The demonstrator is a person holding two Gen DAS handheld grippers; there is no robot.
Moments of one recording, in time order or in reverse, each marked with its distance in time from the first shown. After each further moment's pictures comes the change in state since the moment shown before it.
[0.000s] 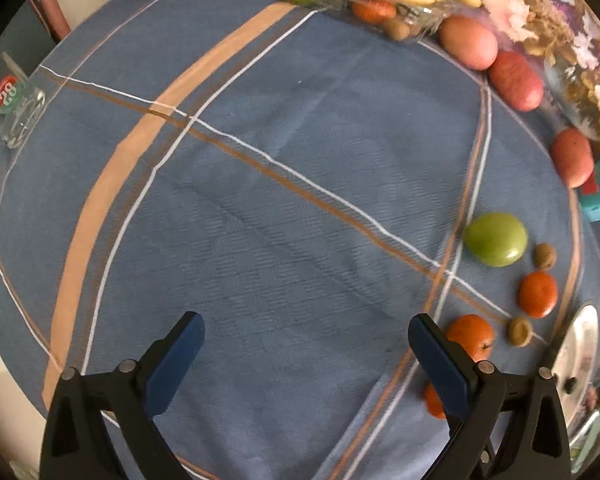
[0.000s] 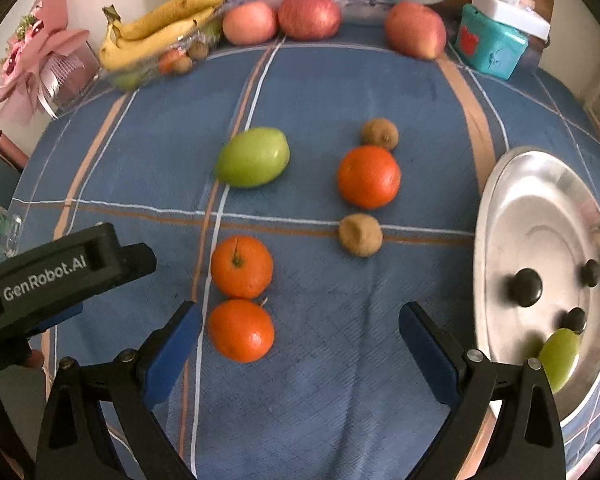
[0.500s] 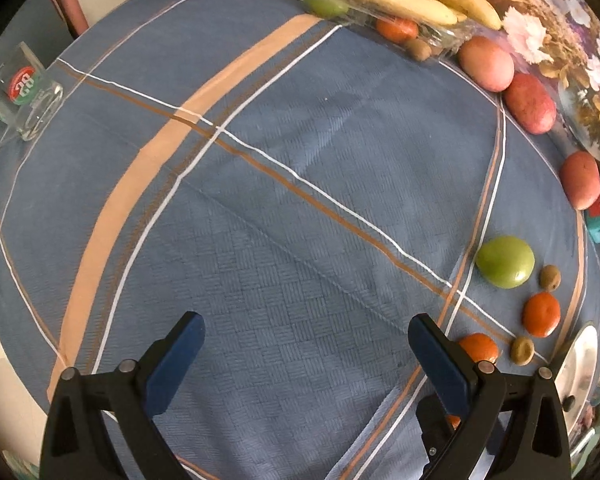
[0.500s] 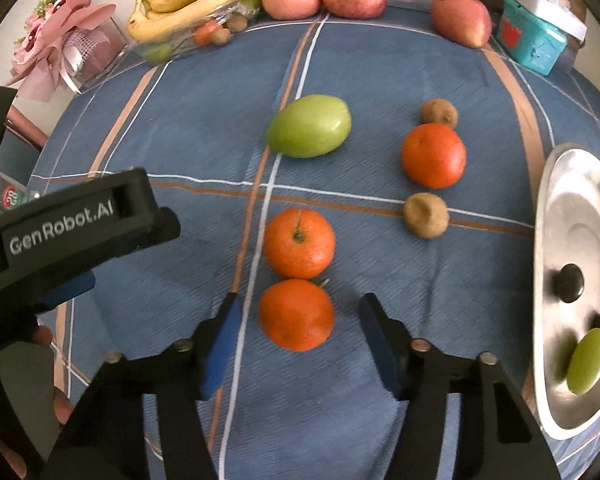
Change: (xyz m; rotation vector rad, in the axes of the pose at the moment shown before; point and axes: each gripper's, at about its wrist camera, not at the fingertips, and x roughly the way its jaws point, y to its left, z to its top) left arm -0.010 0.017 0.011 -0.054 -0.036 0.008; right arm 0.008 0.025 -0.005 -0.047 0.049 0.097
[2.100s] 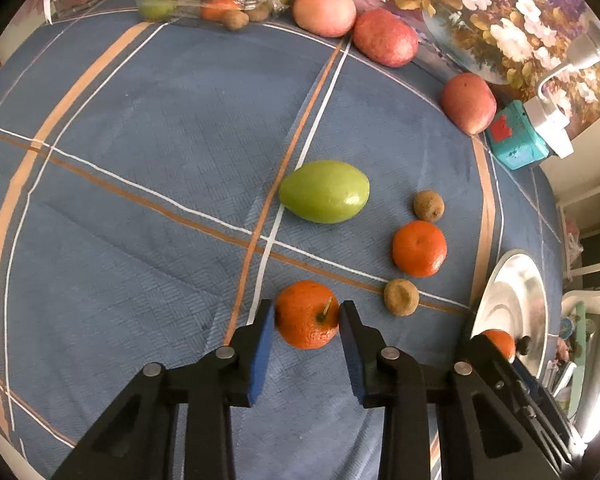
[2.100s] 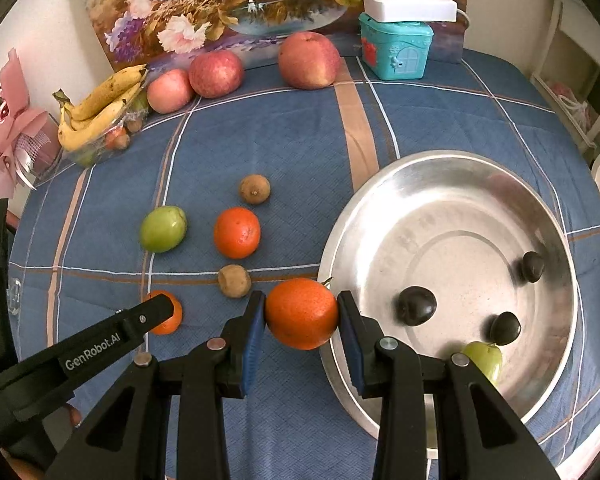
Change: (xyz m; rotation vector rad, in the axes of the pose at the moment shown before) left arm -0.014 -0.106 -0.045 0.202 0.015 -0.233; right arm -0.067 -0.101 0.008 0.206 -0.158 -0.105
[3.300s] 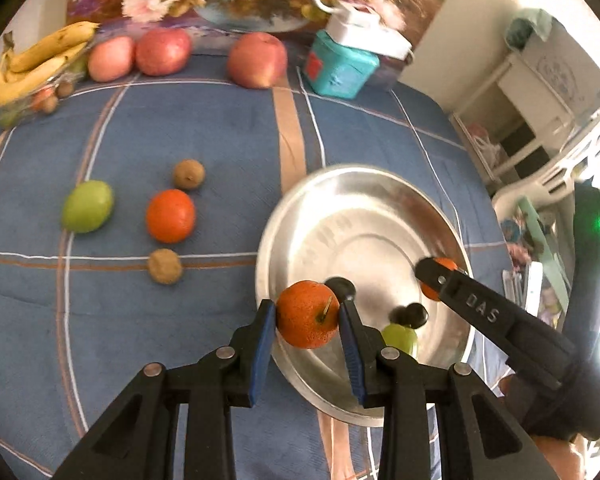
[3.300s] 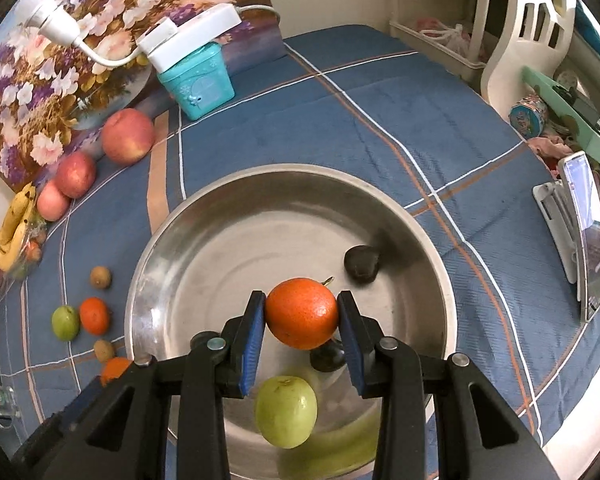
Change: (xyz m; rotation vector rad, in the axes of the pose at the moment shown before) left arm -0.011 -0.131 -0.064 0.395 -0.023 -0.170; right arm -0.021 -0.145 0.004 0.337 -0.057 -0.147
